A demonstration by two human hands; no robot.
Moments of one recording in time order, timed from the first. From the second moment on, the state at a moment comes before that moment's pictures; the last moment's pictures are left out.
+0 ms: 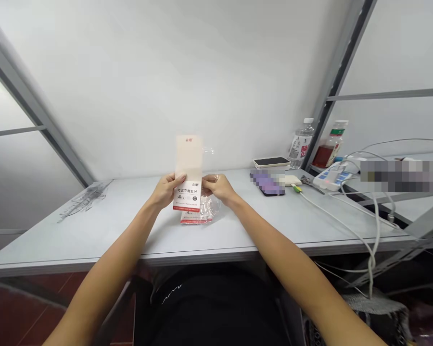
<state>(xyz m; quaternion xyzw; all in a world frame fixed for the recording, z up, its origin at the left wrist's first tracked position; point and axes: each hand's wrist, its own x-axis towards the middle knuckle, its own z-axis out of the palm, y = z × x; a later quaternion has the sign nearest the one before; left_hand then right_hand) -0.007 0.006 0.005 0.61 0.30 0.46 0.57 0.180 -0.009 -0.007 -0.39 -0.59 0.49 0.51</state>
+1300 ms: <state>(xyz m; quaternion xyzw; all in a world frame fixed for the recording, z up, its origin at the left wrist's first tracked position) 0.000 0.002 0.002 0.58 0.32 0.44 0.61 0.177 0.001 -0.017 -0.39 -0.57 0.47 0.55</state>
